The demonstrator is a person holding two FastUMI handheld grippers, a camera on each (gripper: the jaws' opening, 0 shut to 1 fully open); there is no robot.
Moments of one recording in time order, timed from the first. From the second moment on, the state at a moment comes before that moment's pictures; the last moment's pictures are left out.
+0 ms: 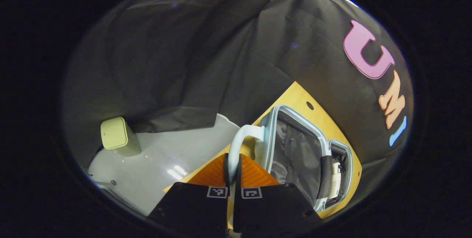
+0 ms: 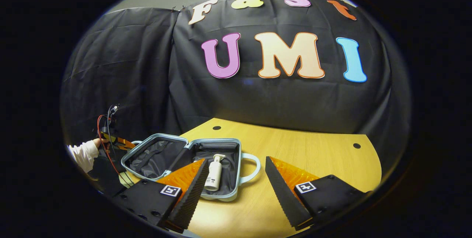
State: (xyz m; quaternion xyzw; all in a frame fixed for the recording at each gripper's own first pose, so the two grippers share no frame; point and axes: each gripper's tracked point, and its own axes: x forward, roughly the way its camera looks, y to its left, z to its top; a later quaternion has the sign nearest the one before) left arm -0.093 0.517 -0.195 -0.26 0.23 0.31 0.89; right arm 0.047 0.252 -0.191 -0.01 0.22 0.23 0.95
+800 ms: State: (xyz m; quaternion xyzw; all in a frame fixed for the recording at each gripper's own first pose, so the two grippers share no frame) left arm -0.032 0.379 -0.023 -0.12 0.18 0.23 0.95; right arm 0.047 0.178 -0.164 -0.02 0.19 0.21 0.96
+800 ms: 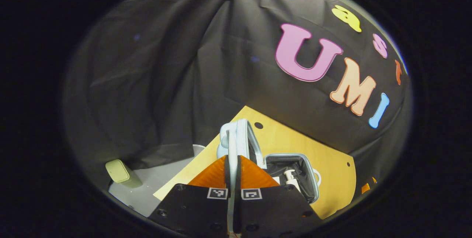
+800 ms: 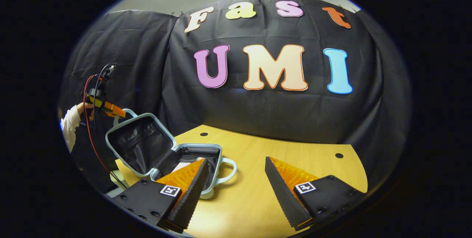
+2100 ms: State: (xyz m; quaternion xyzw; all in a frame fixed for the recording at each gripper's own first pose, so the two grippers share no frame) left arm 0.156 0.076 -0.125 -0.10 0.26 0.05 0.96; right arm 0.052 0.008 -0.154 -0.01 0.18 0.13 0.97
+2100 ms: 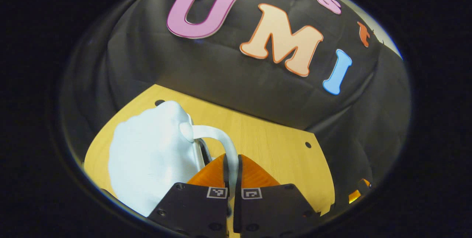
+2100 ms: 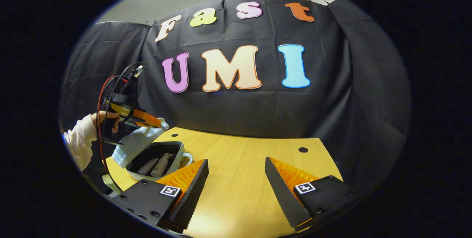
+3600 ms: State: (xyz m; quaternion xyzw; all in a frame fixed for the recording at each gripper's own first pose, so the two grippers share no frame) left arm 0.073 0.007 -0.091 -0.01 0.16 0.05 0.99; right arm 0.052 0.031 -0.079 -0.03 0.09 0.12 0.99
